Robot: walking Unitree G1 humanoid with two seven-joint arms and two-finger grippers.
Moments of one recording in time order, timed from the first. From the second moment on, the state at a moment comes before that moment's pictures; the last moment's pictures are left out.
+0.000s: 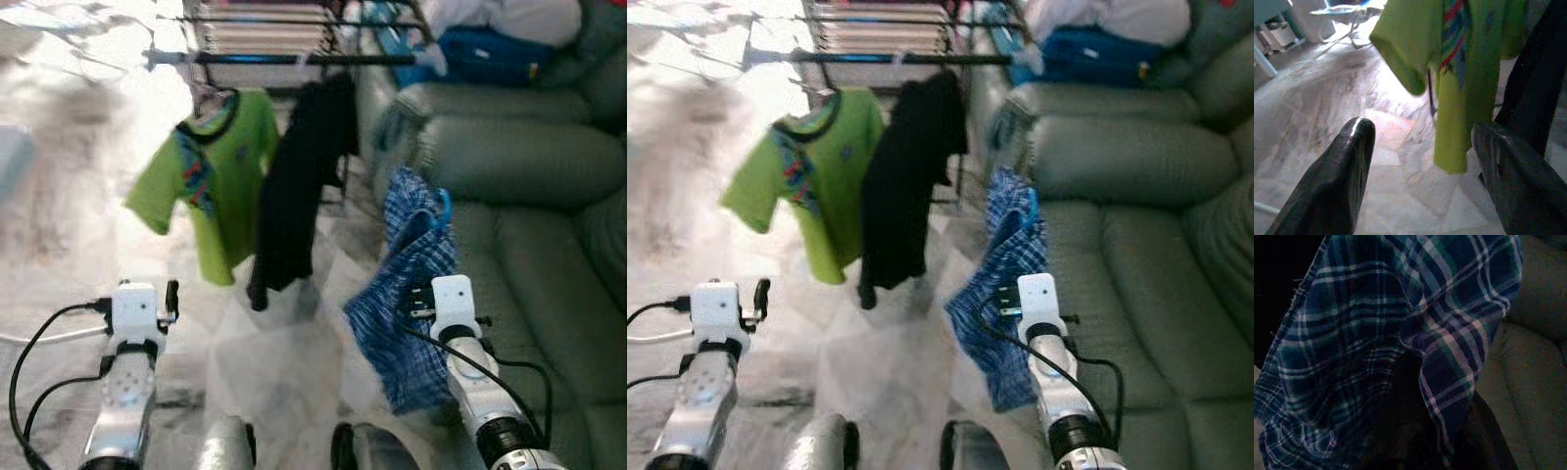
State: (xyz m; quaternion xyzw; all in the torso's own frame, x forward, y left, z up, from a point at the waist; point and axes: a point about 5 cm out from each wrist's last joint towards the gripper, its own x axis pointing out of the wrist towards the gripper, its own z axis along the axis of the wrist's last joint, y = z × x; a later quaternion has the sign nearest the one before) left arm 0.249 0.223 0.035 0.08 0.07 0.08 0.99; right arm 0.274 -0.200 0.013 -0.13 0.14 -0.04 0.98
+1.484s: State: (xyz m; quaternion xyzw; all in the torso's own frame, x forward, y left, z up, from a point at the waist) left arm 0.266 0.214 0.044 0.03 0.05 0.02 1.00; right arm 0.284 -0.196 0.025 -0.14 0.11 -0.04 0.98
